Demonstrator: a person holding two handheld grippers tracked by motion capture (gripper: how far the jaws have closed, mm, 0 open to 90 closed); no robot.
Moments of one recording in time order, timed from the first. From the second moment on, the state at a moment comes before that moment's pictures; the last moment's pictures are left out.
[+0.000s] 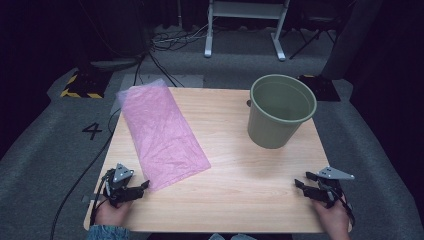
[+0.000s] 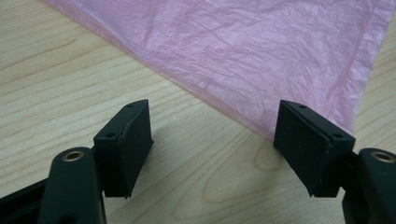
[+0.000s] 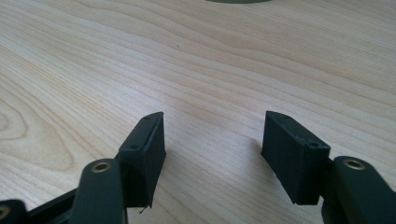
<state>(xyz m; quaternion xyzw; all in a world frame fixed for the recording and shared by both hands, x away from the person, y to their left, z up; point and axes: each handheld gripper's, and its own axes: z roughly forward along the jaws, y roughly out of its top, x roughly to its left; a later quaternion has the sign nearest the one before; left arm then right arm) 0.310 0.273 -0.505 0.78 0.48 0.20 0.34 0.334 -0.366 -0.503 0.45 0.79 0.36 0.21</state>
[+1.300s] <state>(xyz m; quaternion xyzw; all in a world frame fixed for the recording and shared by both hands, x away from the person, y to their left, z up) 0.305 0.260 -0.481 0.78 0.45 0.21 0.37 0.344 -0.338 -0.393 0.36 0.78 0.44 0.25</state>
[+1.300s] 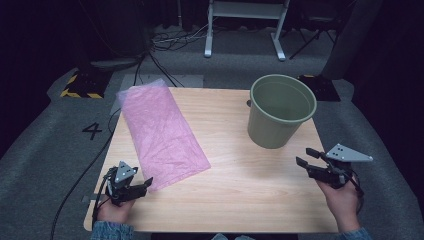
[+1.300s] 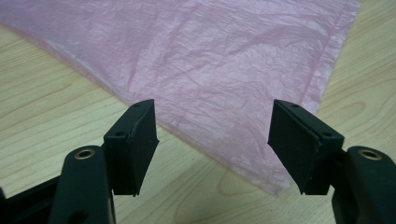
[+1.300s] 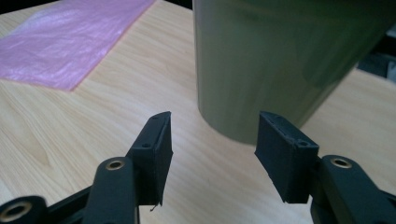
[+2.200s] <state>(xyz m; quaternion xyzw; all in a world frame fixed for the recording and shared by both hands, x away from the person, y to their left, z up) 0.286 0.276 -0.488 0.78 0.48 0.22 0.35 0.429 -0.241 -0.324 0.27 0.83 0.41 0.26</state>
